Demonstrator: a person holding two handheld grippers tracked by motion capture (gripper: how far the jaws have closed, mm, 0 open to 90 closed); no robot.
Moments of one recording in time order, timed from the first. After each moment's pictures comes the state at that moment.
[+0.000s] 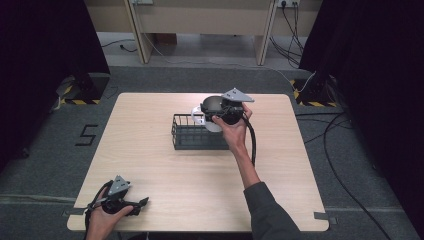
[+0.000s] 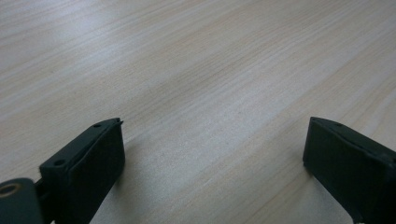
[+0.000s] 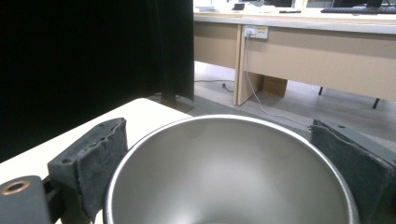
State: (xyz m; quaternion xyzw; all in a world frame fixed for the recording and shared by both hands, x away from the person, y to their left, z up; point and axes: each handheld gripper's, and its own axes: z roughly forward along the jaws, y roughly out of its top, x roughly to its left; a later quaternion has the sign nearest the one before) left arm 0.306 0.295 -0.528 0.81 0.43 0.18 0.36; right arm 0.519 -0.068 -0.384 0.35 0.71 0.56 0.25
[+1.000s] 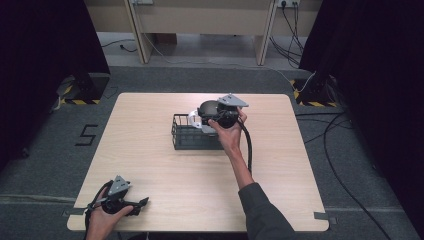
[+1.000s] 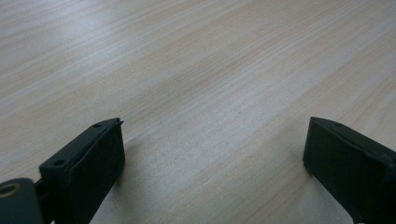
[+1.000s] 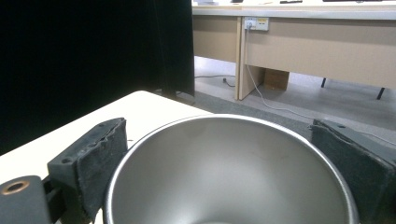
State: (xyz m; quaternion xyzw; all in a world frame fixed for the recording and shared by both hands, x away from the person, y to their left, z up) left arm 0.306 0.295 -0.528 0.81 0.43 0.18 0.36; right arm 0.526 -0.057 -0.411 0.36 0.70 0.56 0.24
